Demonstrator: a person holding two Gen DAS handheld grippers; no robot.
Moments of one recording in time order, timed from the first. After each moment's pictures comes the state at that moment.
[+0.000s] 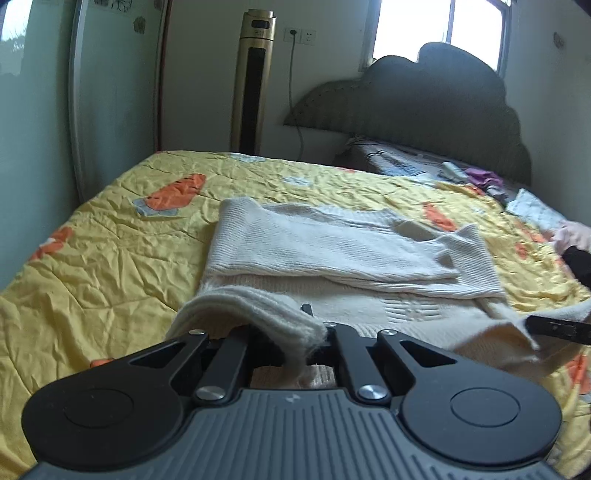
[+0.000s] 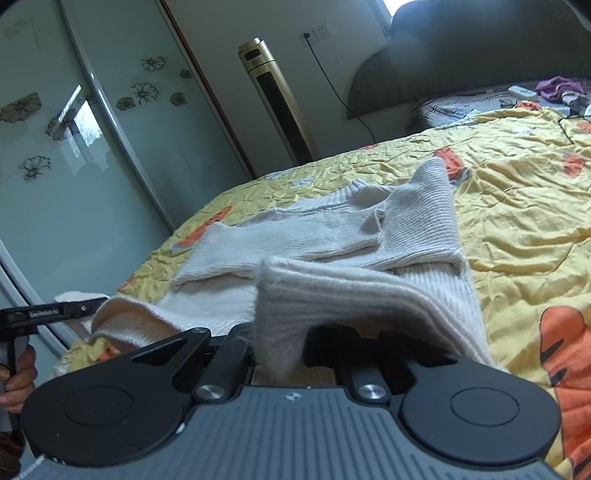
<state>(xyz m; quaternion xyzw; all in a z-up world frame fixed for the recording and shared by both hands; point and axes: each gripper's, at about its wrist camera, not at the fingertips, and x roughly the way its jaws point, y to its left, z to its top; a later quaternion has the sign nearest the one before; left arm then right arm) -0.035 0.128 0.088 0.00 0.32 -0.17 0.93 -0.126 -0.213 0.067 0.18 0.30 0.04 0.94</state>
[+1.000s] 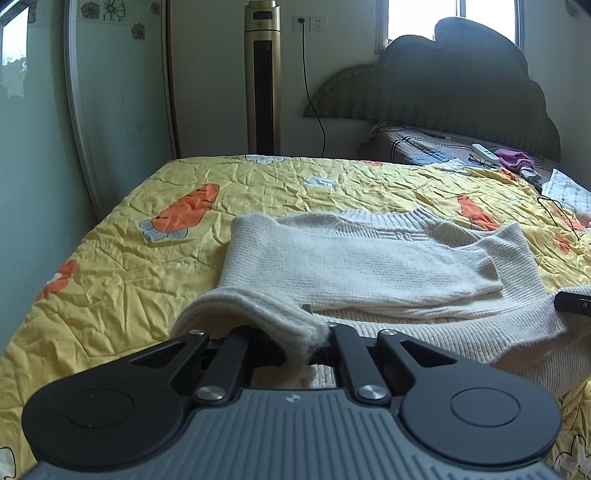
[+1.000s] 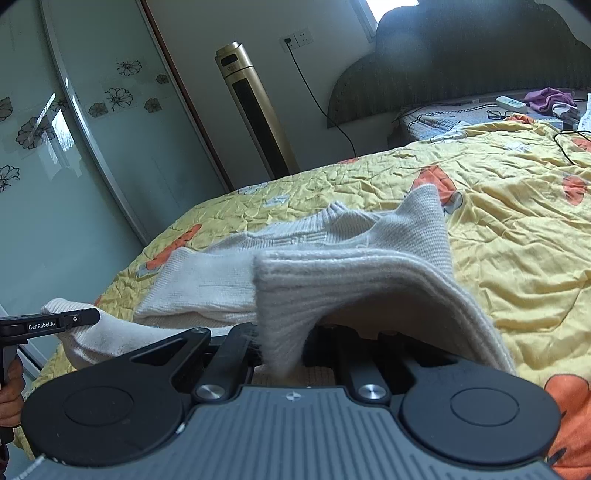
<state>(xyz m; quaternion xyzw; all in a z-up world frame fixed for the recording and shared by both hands) 0.019 0.092 0.096 0.04 0.32 -0.13 0.94 -0.065 -0.232 0.070 0.18 0.29 0.00 0.94</state>
